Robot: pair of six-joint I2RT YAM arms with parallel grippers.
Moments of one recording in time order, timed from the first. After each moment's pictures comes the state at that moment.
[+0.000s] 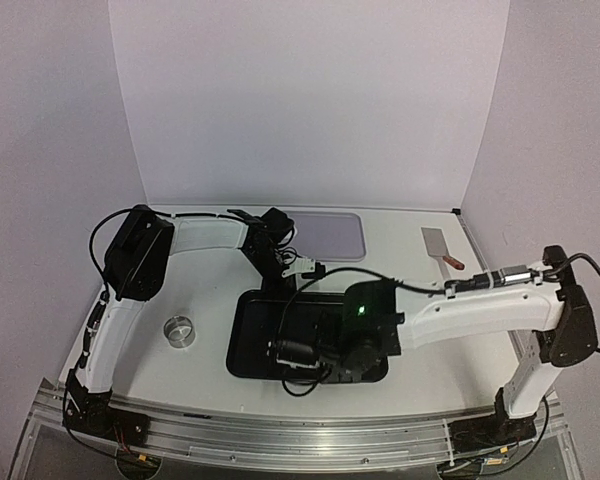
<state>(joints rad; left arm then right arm) -0.72 2.37 1.89 -0.72 0.39 0.87 1.41 1.81 1.48 -1.10 0.56 -0.23</state>
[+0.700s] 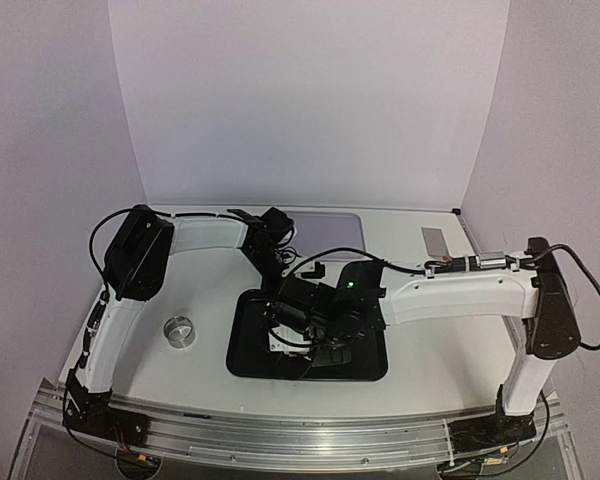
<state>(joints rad) -0.72 2.37 1.89 -0.72 0.38 0.87 1.27 1.87 1.50 -0.95 0.40 -0.50</state>
